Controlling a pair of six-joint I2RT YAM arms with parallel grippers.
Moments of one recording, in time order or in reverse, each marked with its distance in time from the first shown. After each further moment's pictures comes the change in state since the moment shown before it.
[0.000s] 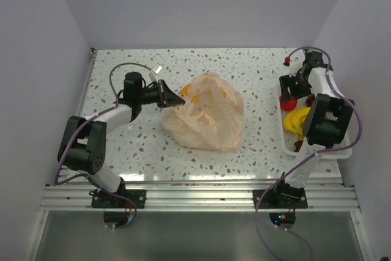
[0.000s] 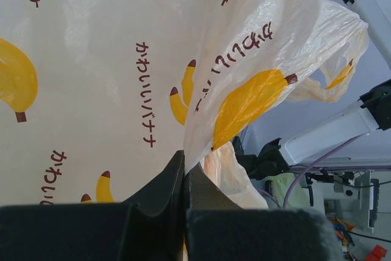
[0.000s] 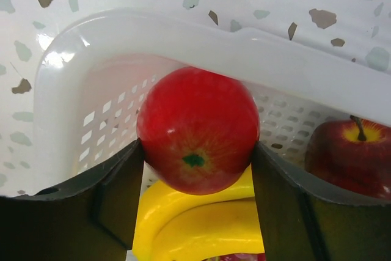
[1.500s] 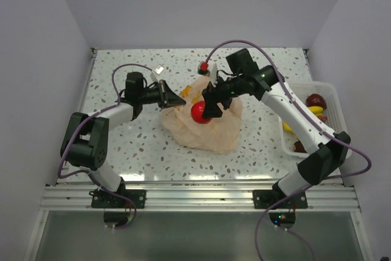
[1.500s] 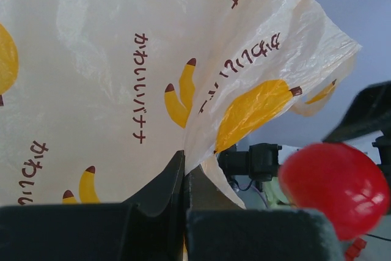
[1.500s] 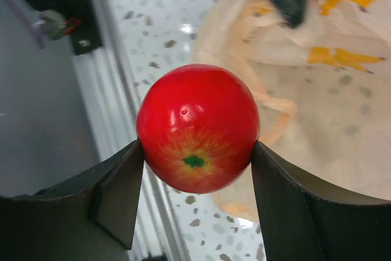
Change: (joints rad) left arm 0.000 0.046 0.017 0.007 0.025 -0.028; right arm 0.830 -0.428 0.059 -0.178 -0.520 0.168
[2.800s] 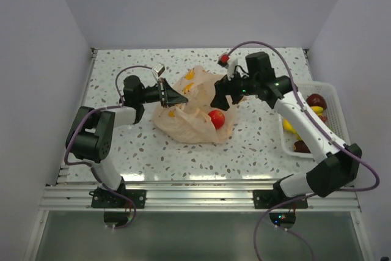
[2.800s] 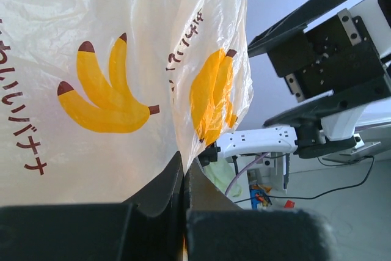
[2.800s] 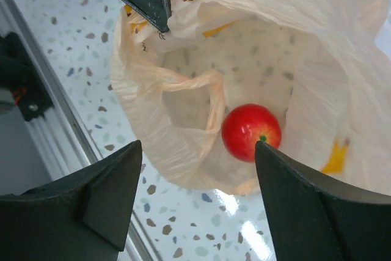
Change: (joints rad) left arm 0.001 0.089 -0.063 0.553 0.174 -0.473; right arm -0.084 -0.083 -0.245 0.356 0.212 0.161
